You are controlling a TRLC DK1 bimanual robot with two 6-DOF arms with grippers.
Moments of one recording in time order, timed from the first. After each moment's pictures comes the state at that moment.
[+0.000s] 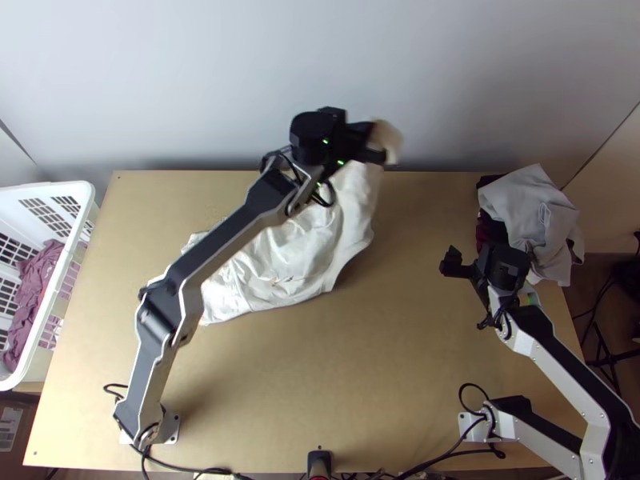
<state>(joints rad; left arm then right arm) -0.67 2.19 2.31 -0.14 -0.07 -0.29 0.15 1.13 0.54 0.10 0.17 0.15</state>
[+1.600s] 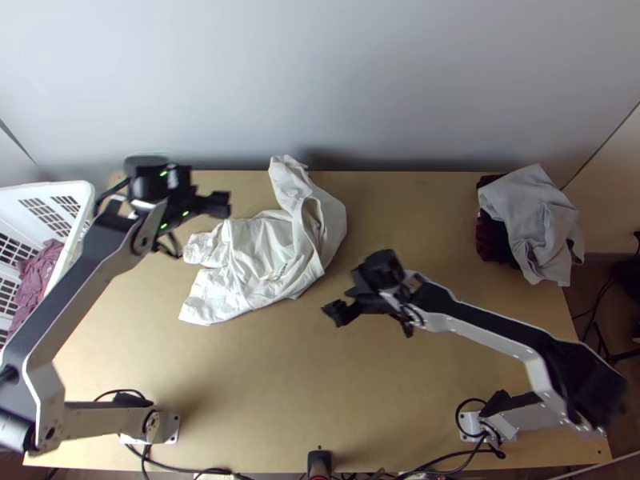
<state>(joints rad) -0.20 1.40 1.31 -0.42 0.02 -0.07 0.77 1.59 0.88 -0.12 -0.31 0.28</state>
